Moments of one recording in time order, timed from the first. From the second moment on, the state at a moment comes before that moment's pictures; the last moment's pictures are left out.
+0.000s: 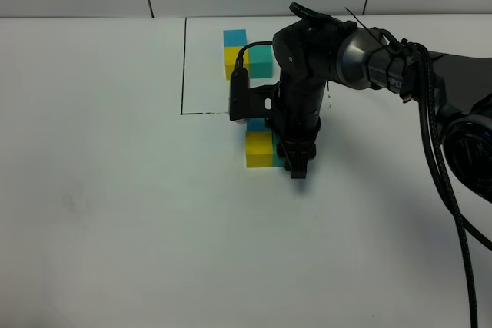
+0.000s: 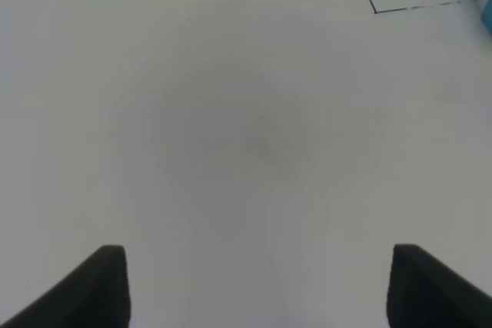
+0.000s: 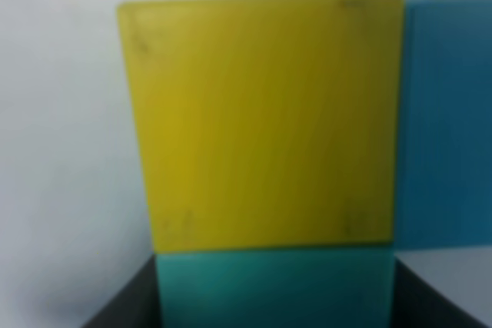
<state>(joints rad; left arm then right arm) -0.02 -0.01 -0.51 -0.08 1.06 0.10 0.55 2.31 -1.73 -0.01 1.00 -1.00</state>
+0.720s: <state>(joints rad) -0.02 -0.01 -0.51 -0.08 1.06 0.10 0.38 2.10 -1.68 0.06 1.01 -0.66</state>
